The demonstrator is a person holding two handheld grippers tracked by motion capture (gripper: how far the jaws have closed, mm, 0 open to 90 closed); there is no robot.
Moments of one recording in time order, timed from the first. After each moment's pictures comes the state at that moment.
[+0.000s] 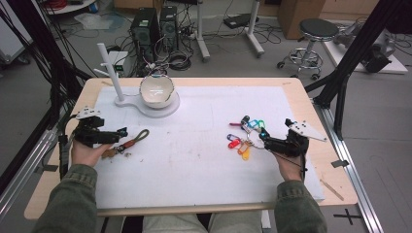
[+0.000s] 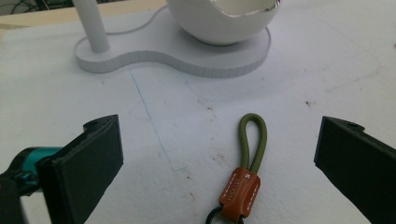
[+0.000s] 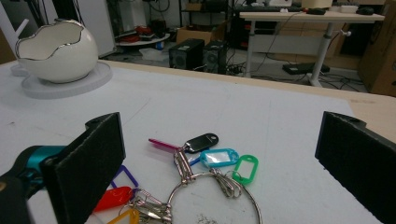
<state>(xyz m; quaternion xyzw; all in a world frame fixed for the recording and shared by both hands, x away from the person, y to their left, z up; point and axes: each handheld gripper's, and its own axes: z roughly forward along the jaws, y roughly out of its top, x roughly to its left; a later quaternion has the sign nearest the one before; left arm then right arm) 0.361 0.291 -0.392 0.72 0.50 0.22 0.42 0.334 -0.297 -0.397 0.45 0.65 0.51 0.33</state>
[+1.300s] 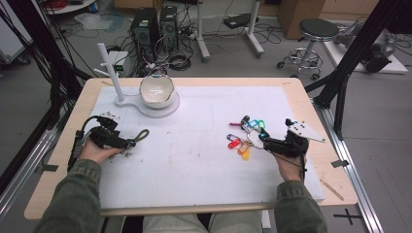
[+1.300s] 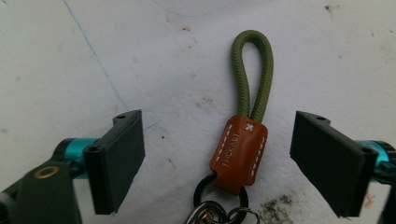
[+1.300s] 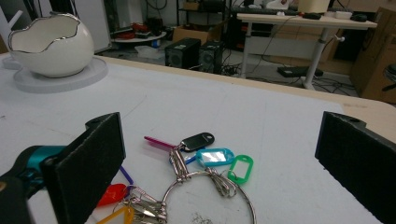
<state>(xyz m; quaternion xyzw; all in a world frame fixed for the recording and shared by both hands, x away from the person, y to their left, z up) 0.388 0.276 -0.425 0.81 0.48 0.11 0.31 0.332 -0.295 -0.397 0.44 0.66 0.50 0.35</state>
